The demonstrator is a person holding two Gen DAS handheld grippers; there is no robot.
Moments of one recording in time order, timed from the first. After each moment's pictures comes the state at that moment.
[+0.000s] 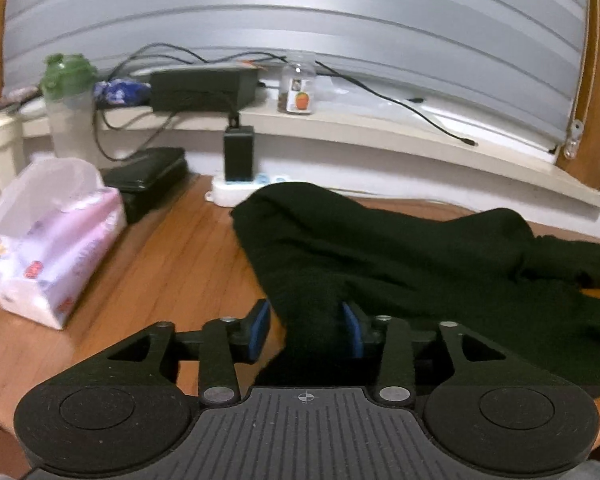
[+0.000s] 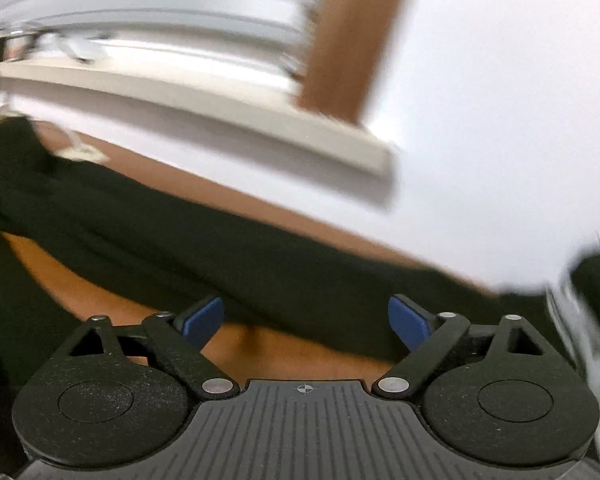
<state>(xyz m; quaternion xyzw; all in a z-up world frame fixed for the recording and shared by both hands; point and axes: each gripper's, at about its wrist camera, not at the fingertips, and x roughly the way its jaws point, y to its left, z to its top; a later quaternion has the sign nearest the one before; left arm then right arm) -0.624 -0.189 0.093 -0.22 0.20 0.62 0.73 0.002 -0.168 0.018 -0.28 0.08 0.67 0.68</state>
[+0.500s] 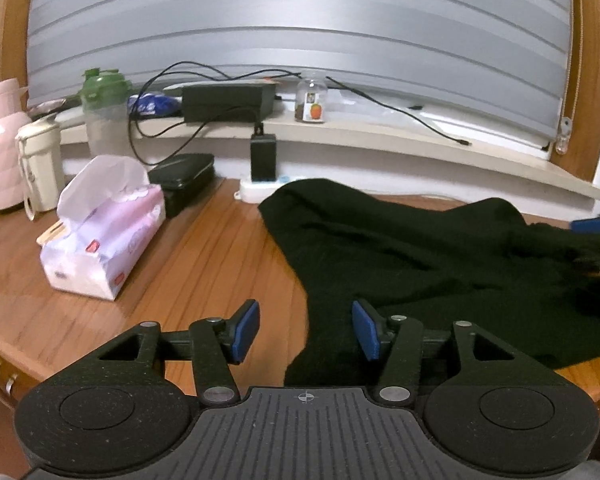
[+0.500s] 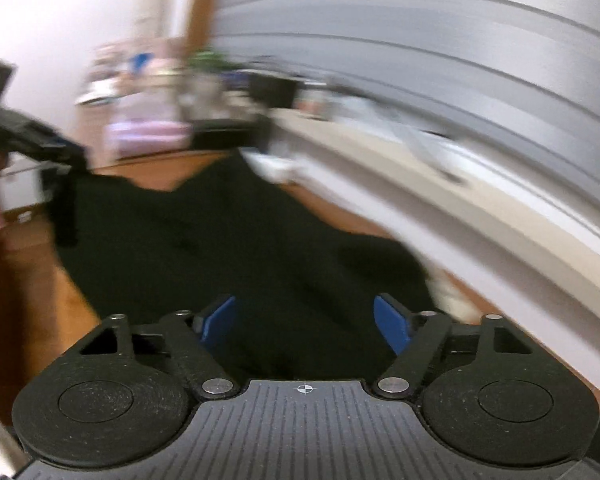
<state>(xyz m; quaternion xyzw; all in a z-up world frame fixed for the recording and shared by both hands) -0.644 -0.246 0.098 -0.21 0.19 0.63 0.72 -0.272 -0.162 0.050 -0.28 0.03 0.87 0.40</state>
